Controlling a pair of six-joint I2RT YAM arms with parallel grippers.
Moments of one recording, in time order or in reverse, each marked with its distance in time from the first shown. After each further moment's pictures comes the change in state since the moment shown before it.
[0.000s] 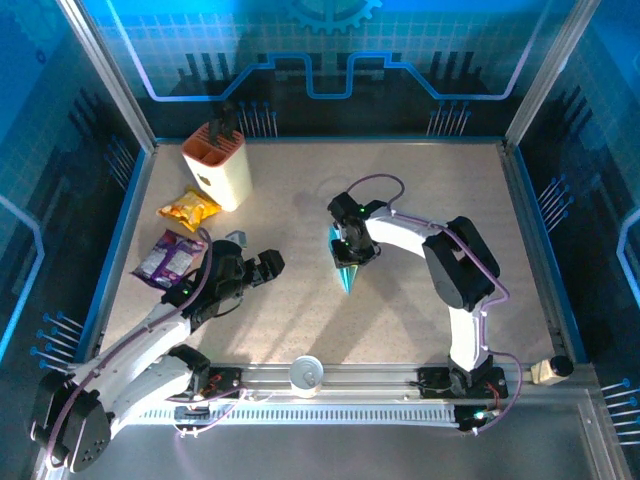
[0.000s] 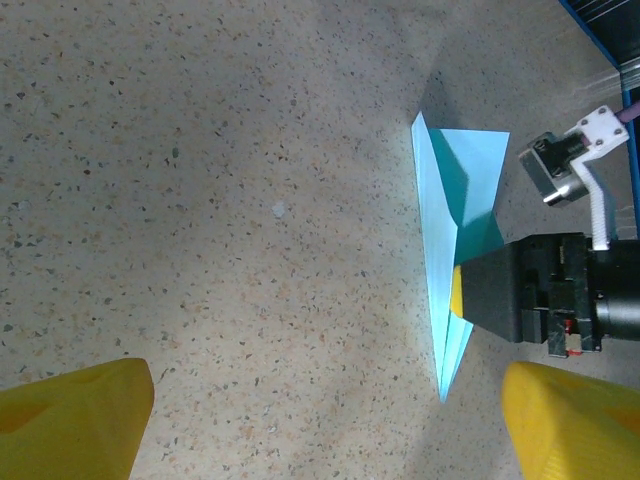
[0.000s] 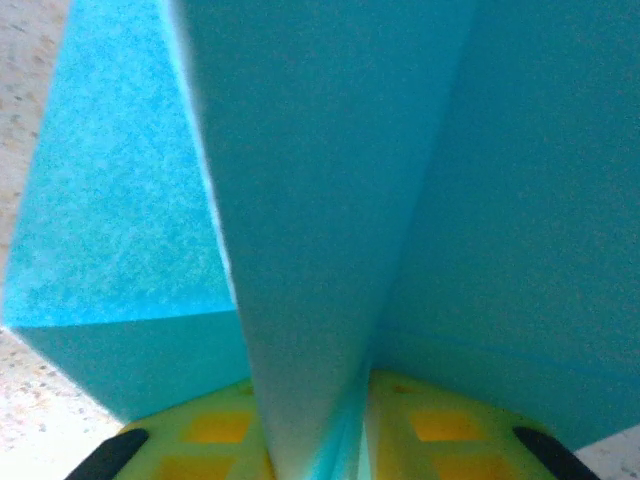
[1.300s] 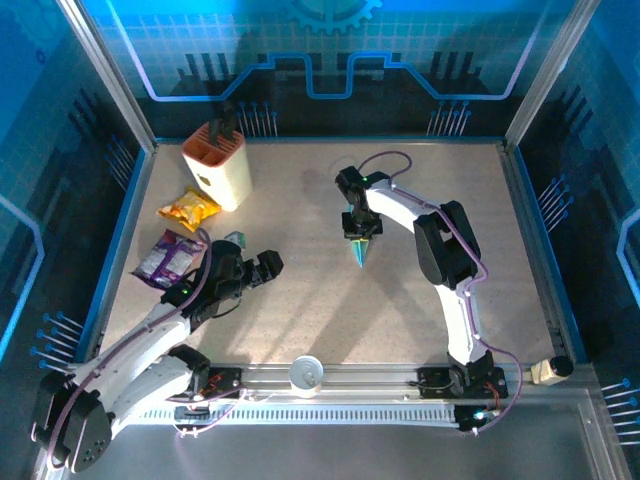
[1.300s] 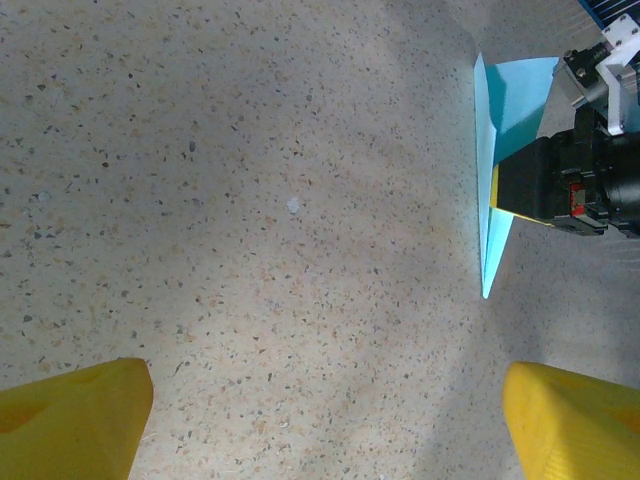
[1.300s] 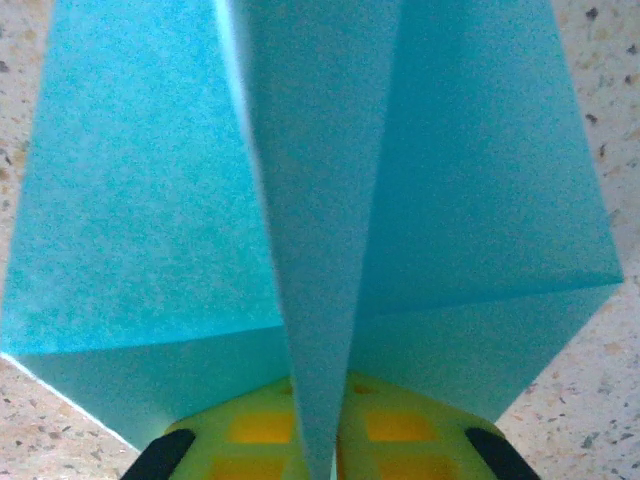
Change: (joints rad) left arm 0.009 0.000 0.000 -0.021 0.004 0.000; right arm -0.132 0.223 0.360 -0.210 0.126 0.058
